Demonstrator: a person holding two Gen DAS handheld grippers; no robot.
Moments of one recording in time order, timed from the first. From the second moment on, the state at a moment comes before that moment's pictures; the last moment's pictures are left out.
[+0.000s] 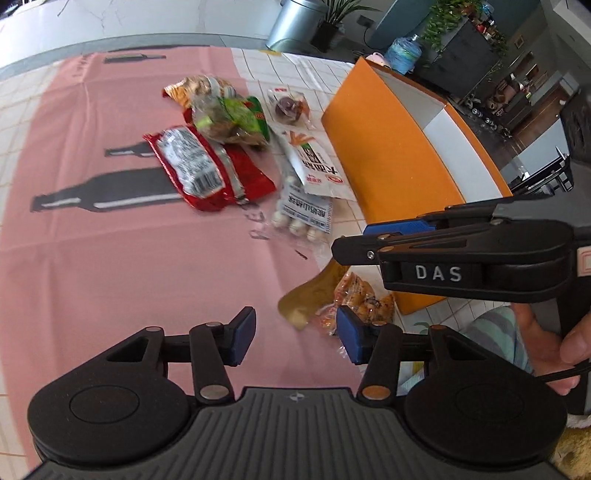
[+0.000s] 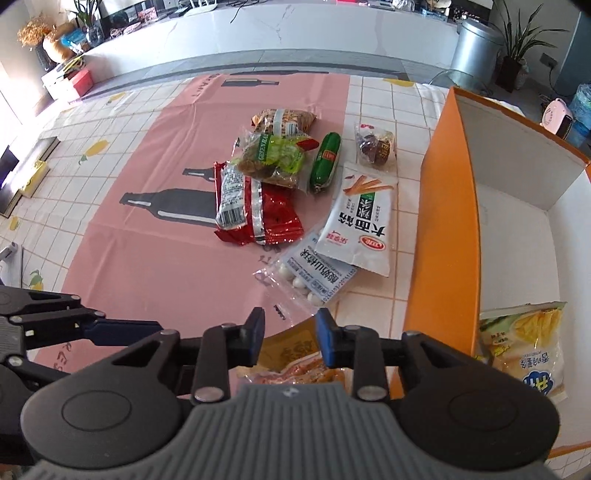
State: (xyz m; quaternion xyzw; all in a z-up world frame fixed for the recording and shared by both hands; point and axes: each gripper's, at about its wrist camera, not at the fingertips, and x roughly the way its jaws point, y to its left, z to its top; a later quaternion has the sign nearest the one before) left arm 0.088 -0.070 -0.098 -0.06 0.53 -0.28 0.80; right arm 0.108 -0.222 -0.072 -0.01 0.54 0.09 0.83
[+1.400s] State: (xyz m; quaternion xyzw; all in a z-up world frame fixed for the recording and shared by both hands) left arm 0.112 -0.035 -0.090 -0.02 0.52 -0.24 0.82; right arm 0.155 -0.214 -0.094 -0.07 0.58 0.11 0.81
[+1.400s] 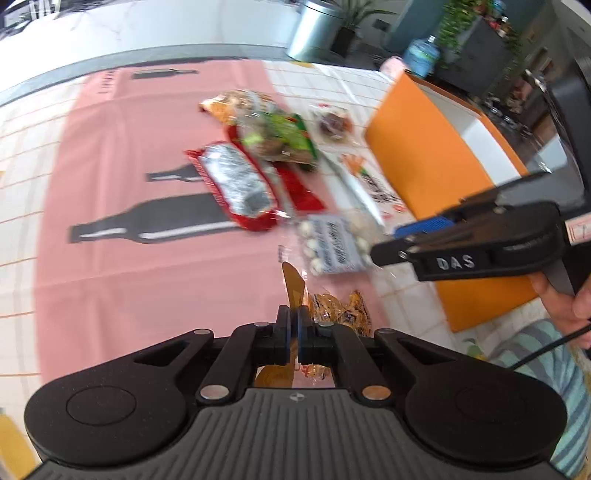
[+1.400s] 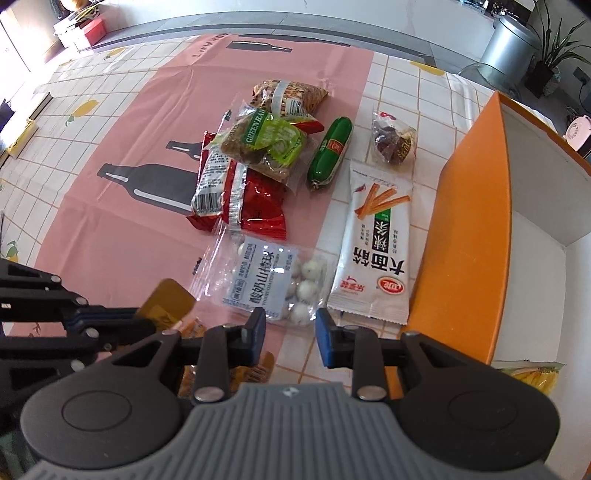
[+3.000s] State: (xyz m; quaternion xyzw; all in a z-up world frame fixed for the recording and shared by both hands) left arm 0.127 0.046 -0.102 -0.17 0.57 -0.05 0.80; right arm 0.166 -0.146 -0.121 -0.04 0.59 0.16 0.79
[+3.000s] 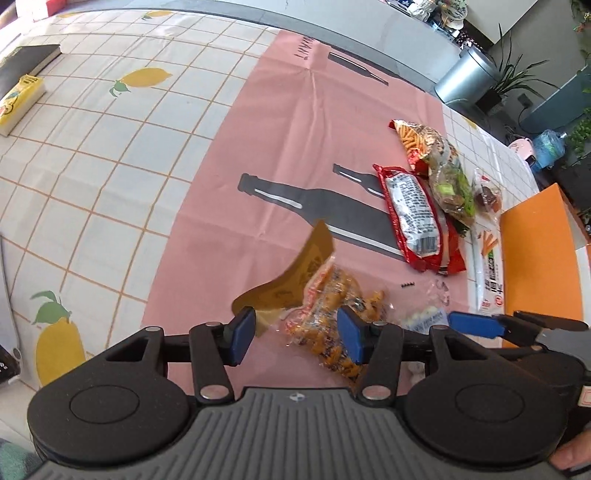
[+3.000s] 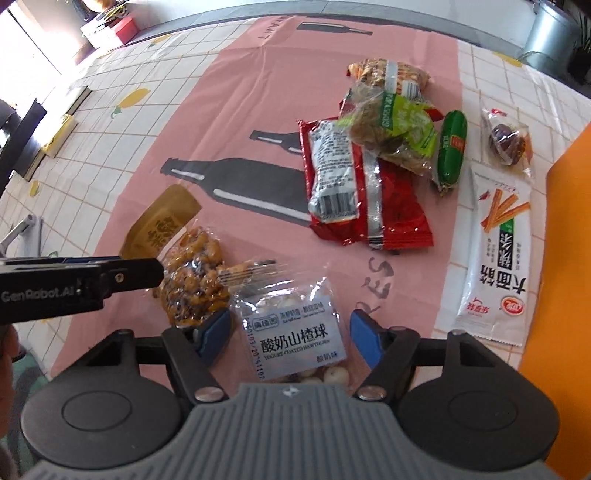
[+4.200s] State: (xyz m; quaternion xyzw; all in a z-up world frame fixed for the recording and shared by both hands) left arm 0.145 0.050 -0.123 -0.11 0.54 -0.19 0.81; right arm 0.170 -0.149 -0.130 0.00 0.58 0.16 0.80
